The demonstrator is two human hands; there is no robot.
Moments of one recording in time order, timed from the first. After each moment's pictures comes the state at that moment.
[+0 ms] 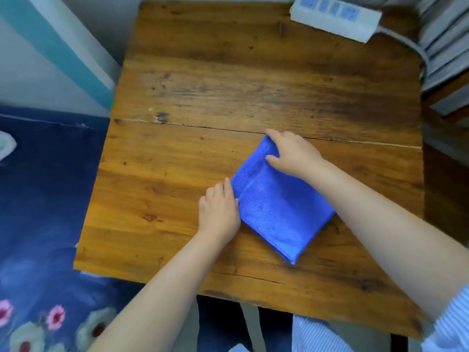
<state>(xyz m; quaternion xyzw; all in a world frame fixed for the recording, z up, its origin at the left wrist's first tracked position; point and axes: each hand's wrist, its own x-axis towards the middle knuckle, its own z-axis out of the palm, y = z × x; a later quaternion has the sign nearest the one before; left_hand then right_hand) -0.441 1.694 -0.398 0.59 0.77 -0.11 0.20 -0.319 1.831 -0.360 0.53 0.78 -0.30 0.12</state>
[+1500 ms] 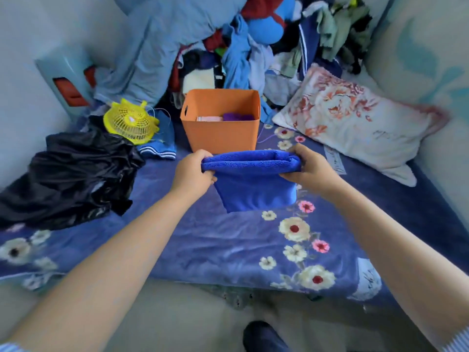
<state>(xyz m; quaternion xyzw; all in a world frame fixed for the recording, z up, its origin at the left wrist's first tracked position) -0.688 0.963 -0.157 -0.09 0.90 0.42 -0.08 -0.726 1.194 -0.148 -0.18 0.89 -0.43 0.03</state>
